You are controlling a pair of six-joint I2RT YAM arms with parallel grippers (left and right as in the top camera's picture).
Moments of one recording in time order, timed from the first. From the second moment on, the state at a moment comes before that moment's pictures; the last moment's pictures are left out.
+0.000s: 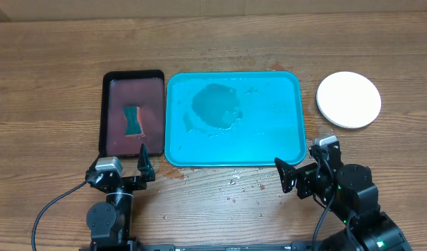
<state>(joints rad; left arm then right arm) 0.07 0.02 0.01 -0.08 0.03 -0.18 0.38 0.48 0.49 -0.55 -0.12 0.20</state>
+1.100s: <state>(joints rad) 0.07 0.02 0.01 -0.08 0.03 -0.18 0.38 0.48 0.49 -0.57 -0.12 0.20</state>
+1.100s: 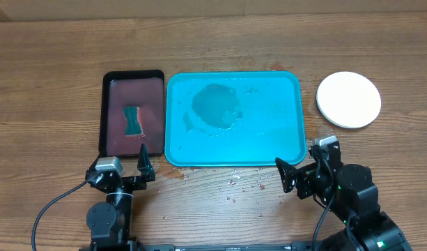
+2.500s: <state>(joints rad) 0.07 0.02 0.01 -0.08 0.03 -0.18 0.13 0.02 0.14 -0.38 -0.11 0.20</state>
